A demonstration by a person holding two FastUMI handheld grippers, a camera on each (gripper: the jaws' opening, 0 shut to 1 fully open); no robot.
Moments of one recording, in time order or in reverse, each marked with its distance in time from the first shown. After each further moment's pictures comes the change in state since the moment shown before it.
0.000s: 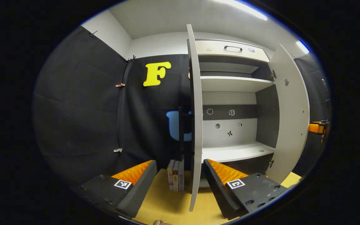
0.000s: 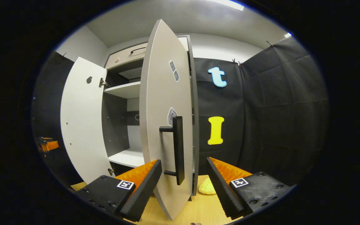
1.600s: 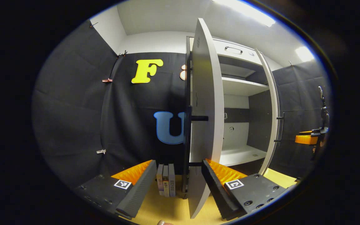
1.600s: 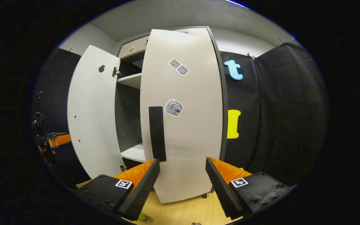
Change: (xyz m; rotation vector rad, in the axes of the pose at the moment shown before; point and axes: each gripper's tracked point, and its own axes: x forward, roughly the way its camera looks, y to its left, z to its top) left arm 0.058 0.003 0.004 -0.031 -0.024 -0.171; right arm 0.018 0.061 -0.024 0.002 0.076 0.059
